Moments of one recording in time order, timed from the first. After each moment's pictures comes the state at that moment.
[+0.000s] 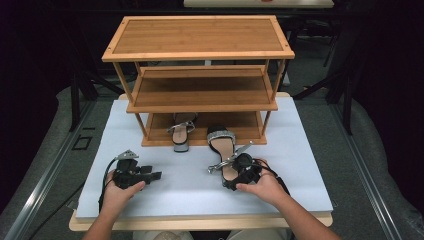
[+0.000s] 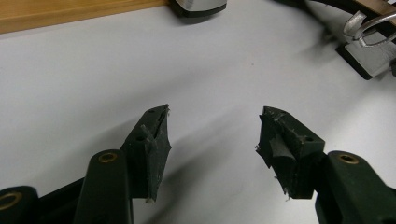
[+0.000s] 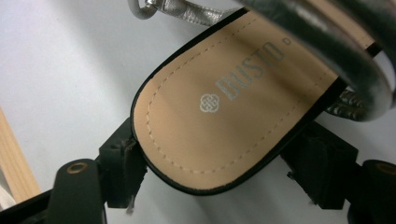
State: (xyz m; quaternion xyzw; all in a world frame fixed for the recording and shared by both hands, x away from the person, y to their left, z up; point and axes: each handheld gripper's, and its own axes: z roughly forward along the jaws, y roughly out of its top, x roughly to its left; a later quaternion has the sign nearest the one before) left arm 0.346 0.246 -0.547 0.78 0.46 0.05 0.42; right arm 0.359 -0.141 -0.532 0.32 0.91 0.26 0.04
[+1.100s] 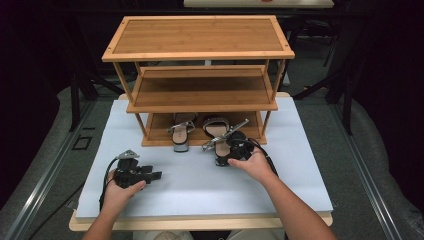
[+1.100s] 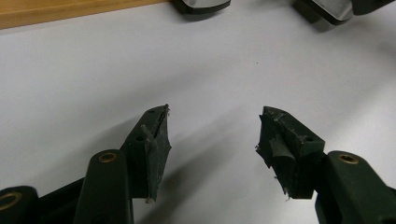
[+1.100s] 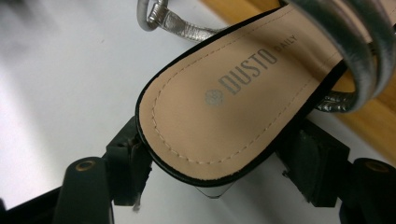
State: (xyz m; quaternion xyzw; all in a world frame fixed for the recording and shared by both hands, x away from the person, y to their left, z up) left arm 0.350 0.246 -0.550 0.79 0.46 0.04 0.41; right arm 0.426 -0.127 -0.520 0.35 0.88 0.31 0.04
